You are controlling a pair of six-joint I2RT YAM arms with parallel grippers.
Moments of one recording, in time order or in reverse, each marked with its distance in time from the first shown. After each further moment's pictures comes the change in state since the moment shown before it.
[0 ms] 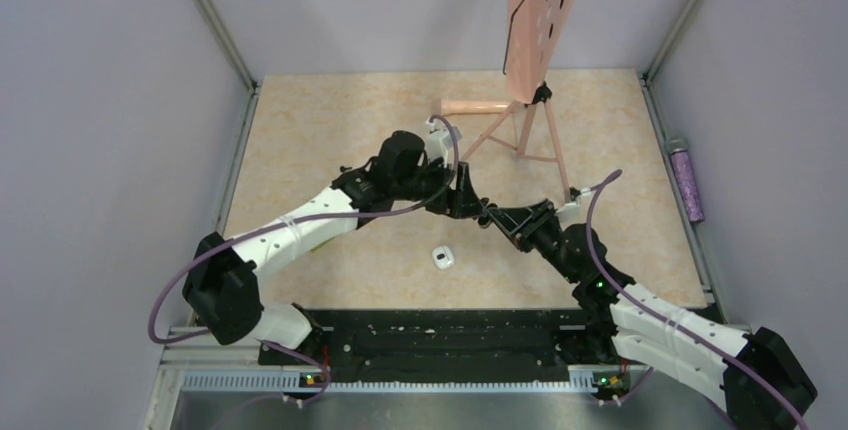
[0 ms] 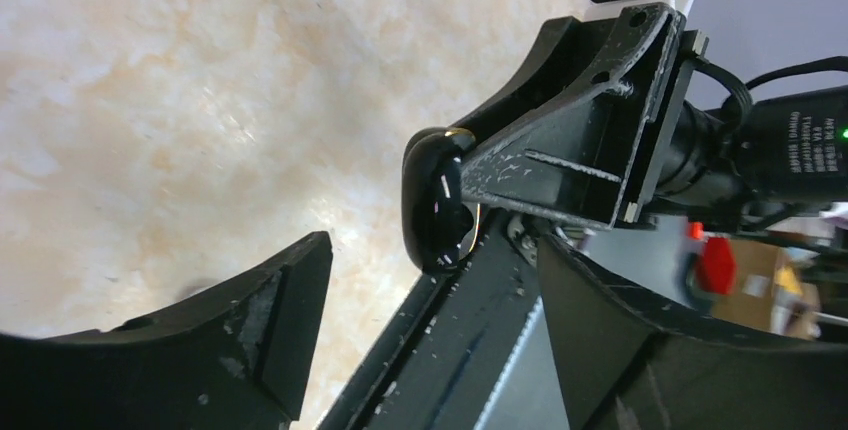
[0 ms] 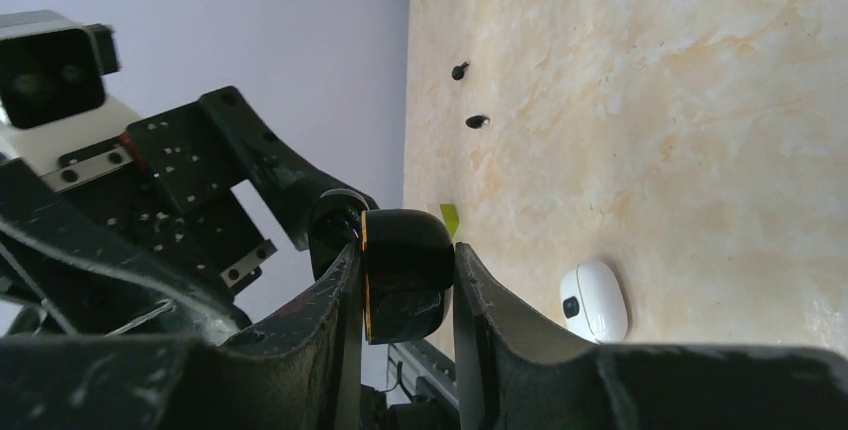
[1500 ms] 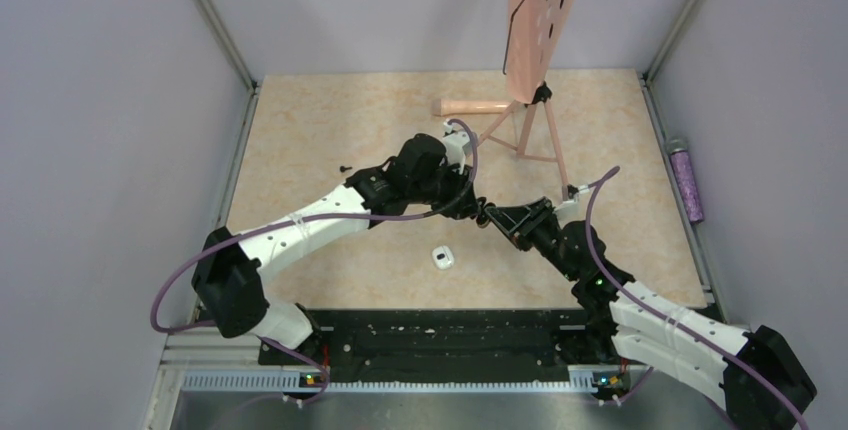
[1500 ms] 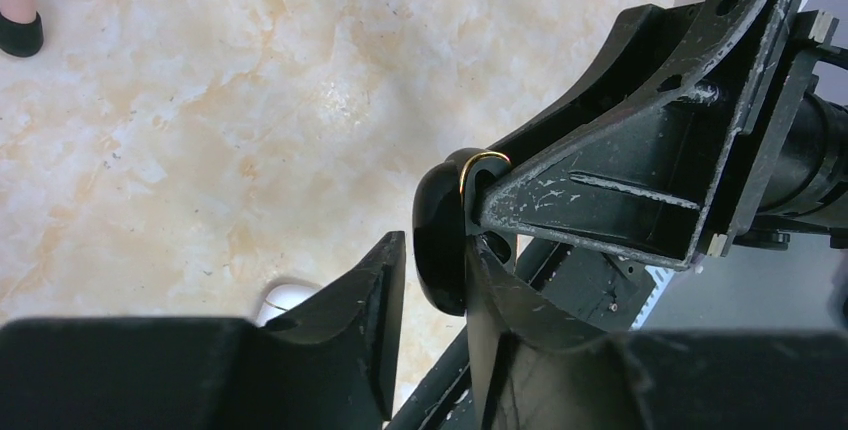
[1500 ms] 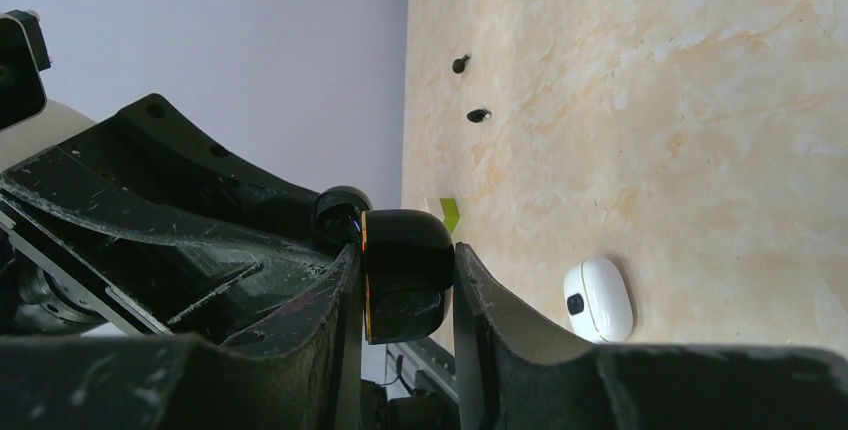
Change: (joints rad) left arm -0.117 0.042 0.134 -0.176 -0.277 0.190; right arm 0.000 0.013 0.035 -0.041 -0.018 -0.008
